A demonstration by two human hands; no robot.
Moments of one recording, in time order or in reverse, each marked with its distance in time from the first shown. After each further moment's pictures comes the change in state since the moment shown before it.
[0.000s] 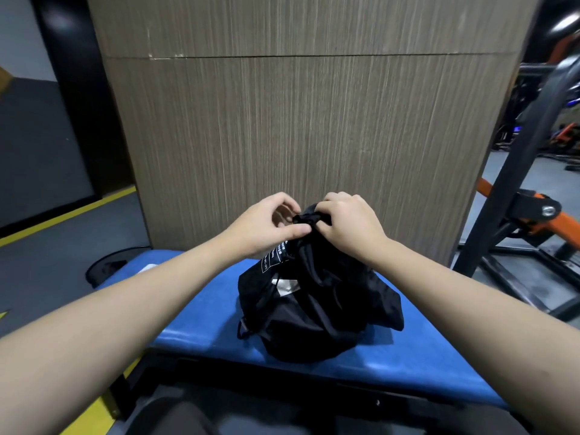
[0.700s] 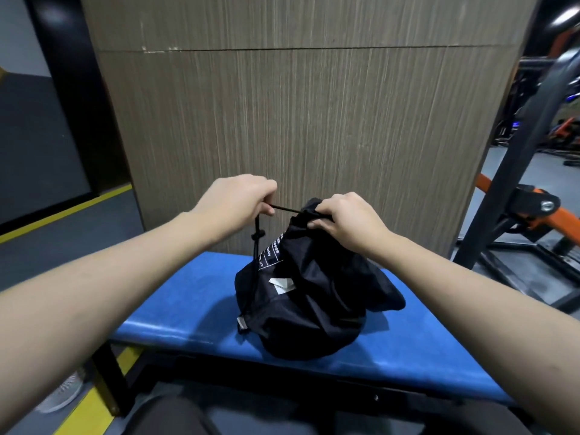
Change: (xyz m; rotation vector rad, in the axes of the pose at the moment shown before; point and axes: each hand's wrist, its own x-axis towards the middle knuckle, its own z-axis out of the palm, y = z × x) left_hand 0.014 -0.003 -0.039 0.853 0.117 0.286; right_hand -0.002 0.012 -0.001 0.077 -0.007 -0.115
